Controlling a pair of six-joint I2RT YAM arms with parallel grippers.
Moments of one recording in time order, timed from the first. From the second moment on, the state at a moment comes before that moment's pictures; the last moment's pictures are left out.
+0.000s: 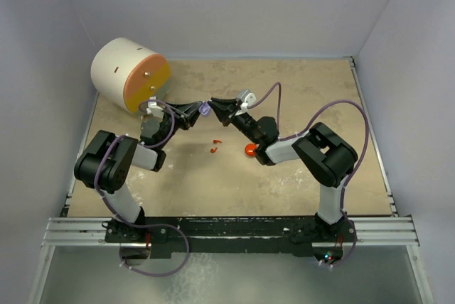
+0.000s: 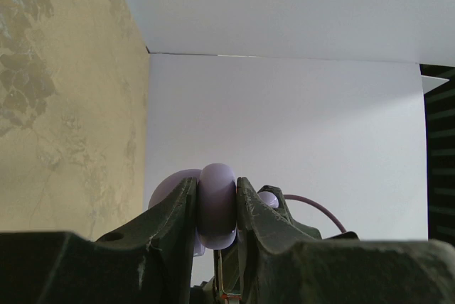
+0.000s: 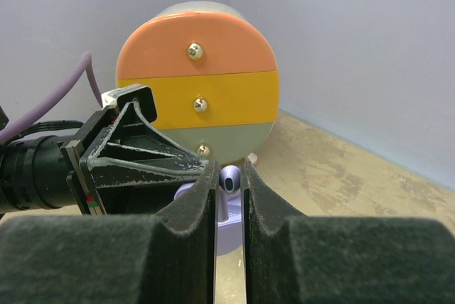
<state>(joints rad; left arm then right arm) -0.27 1.72 0.47 1.35 0.29 -1.66 0.72 1.91 0.83 1.45 -0.15 0.08</state>
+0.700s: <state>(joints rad) -0.28 1.72 0.47 1.38 0.29 -1.68 0.71 1.94 0.86 1.45 -0.18 0.08</state>
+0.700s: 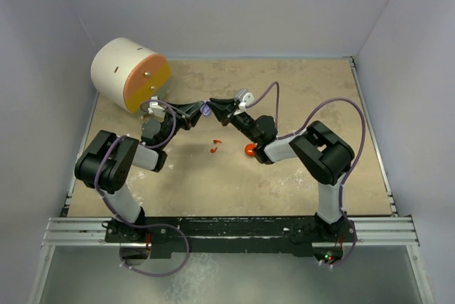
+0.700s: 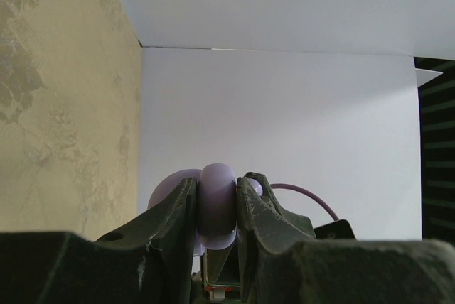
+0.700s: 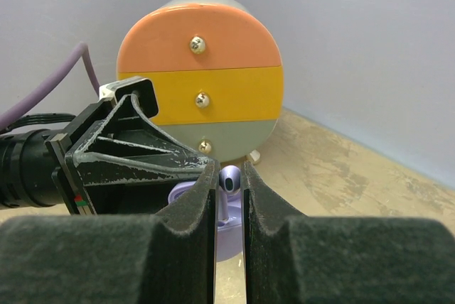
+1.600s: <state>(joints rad) -0.29 1.72 0.47 1.38 0.28 -1.70 0.71 1.96 0.86 1.46 -0.18 0.09</state>
